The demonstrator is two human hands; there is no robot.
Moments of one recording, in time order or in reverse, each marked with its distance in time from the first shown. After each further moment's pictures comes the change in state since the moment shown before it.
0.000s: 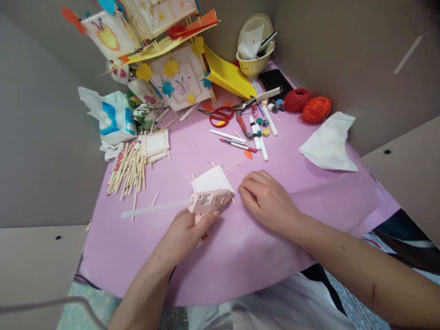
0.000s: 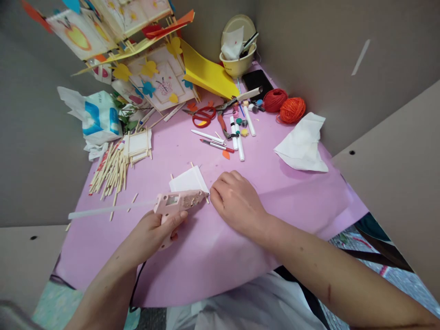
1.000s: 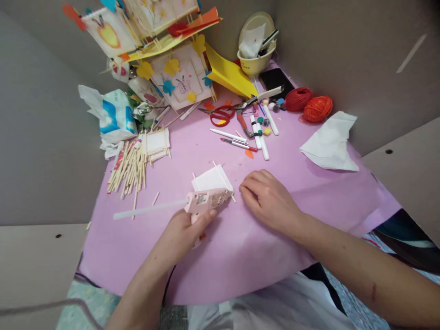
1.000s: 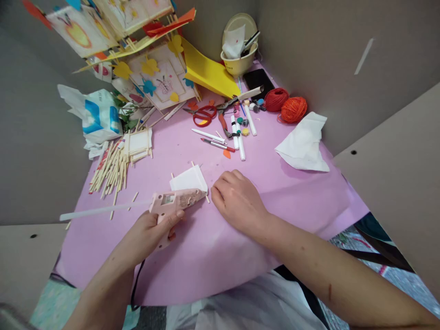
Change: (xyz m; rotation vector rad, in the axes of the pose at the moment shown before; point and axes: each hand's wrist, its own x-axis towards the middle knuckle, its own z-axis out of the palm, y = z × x) left_hand -0.001 -0.004 -0.002 -0.063 -0.006 -0.047; right_hand 0.001 -0.001 -0.001 -0.017 -0.030 0.032
